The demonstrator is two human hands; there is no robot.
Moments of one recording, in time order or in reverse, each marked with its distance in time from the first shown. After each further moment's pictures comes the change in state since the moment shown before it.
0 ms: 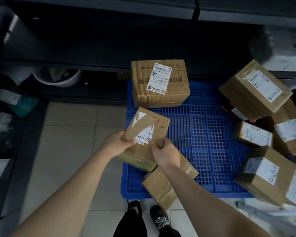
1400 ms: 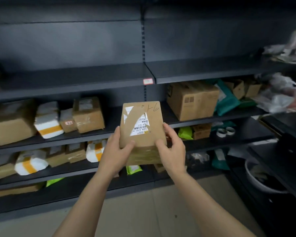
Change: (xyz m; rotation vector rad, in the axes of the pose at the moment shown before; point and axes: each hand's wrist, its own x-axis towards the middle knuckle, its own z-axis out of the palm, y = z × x) left_hand -0.653 -0.255 -0.099 -0.631 1.658 -0.207; right_hand -0.577 -0.199 0.182 0.294 -0.856 -1.361
